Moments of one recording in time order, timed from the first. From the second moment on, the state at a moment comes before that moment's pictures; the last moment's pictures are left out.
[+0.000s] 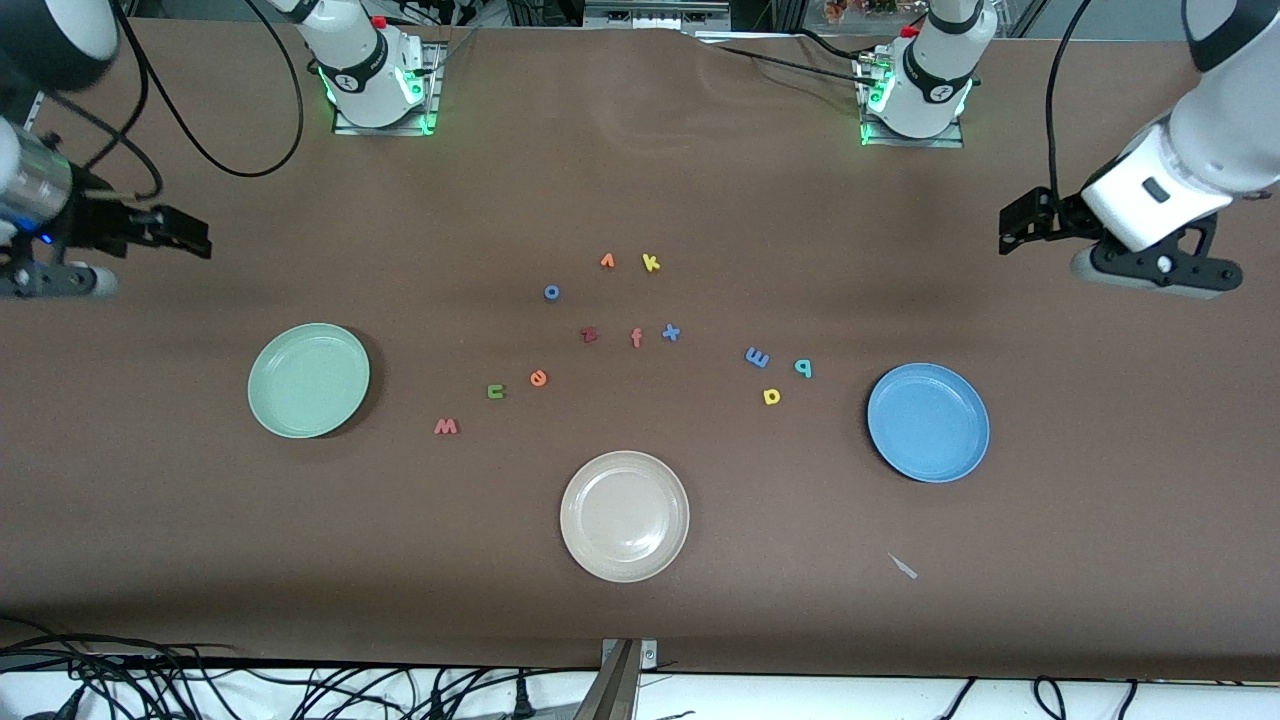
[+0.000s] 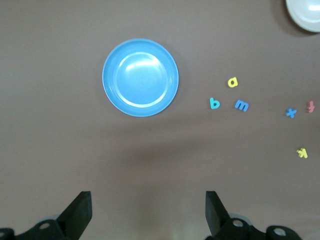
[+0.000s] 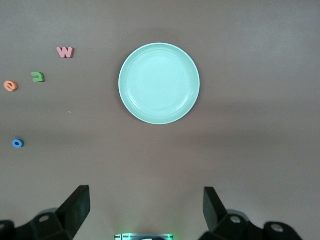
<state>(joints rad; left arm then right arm) -0.04 0.06 -0.09 -1.63 -0.03 1.54 0.01 -0.02 0.10 0.04 -1.65 -0.05 1.57 0.00</state>
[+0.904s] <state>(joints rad) -0.13 0.33 -0.10 -1.62 -0.04 1.71 -0.67 0.19 0.46 0.04 -1.65 0.02 1.96 0.18</state>
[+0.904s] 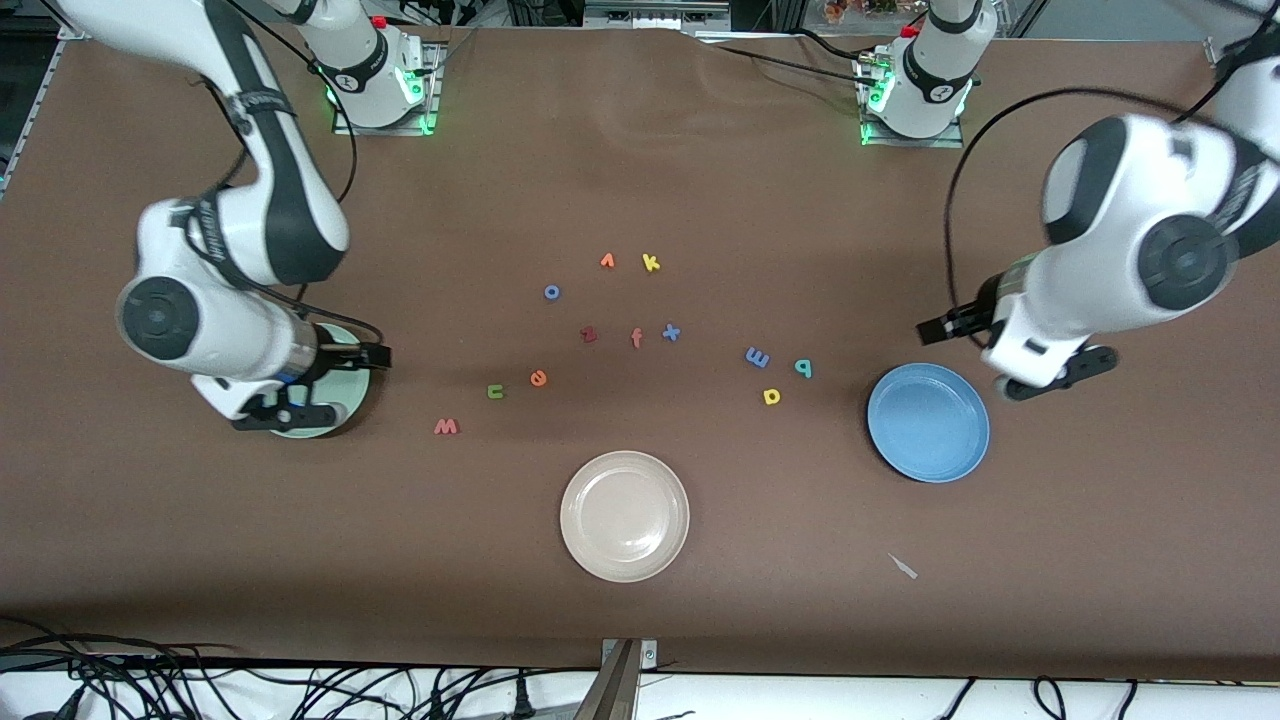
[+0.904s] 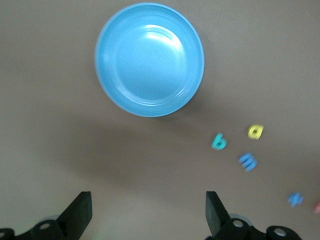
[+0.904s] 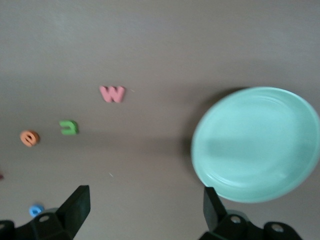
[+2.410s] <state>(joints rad) -0.44 0.68 -0.11 -1.75 -0.08 2.30 -1.47 0.39 0.71 0.04 -1.72 0.02 2.43 0.41</state>
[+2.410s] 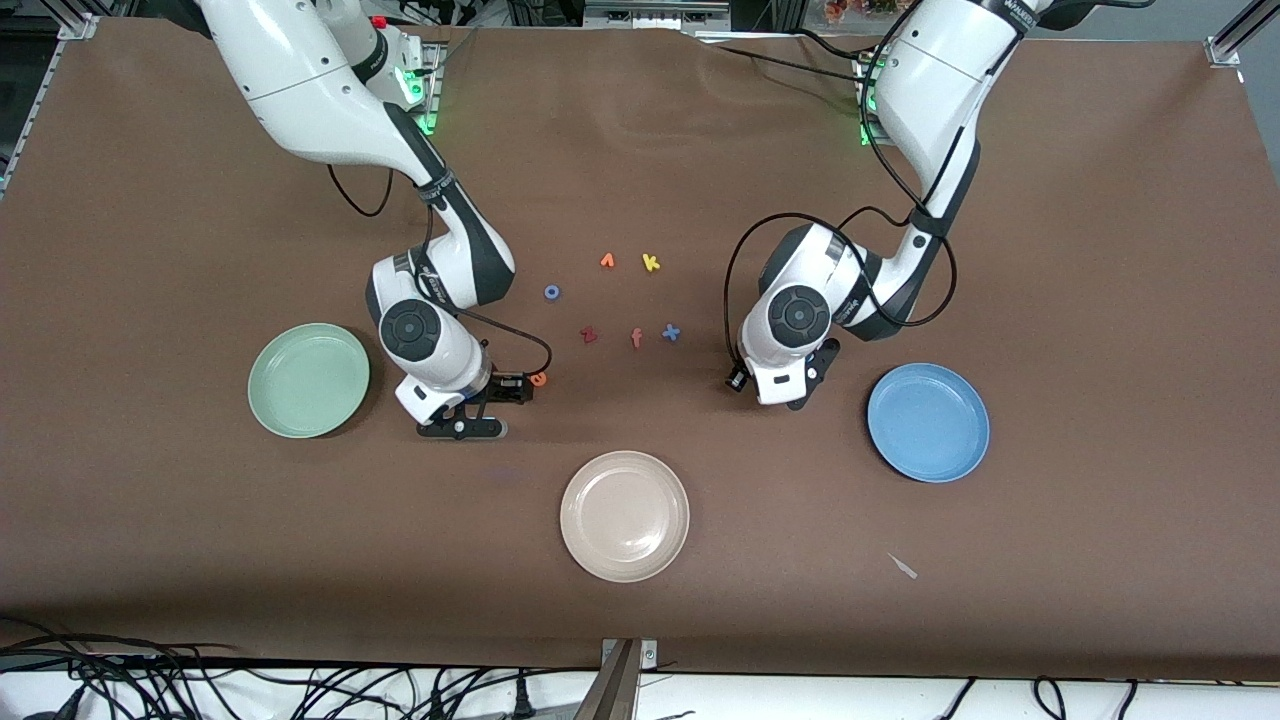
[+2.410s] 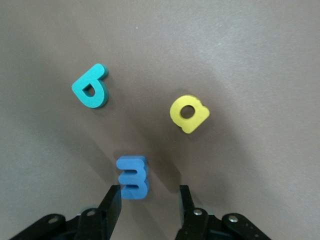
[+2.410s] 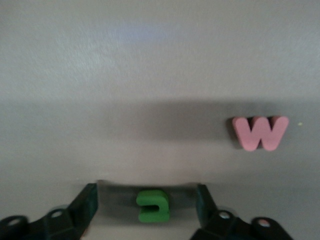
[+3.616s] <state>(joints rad) -0.43 0.62 -0.11 -1.87 -0.08 2.43 -1.48 0.37 0.68 0.02 -1.65 0.02 2.22 0.37</state>
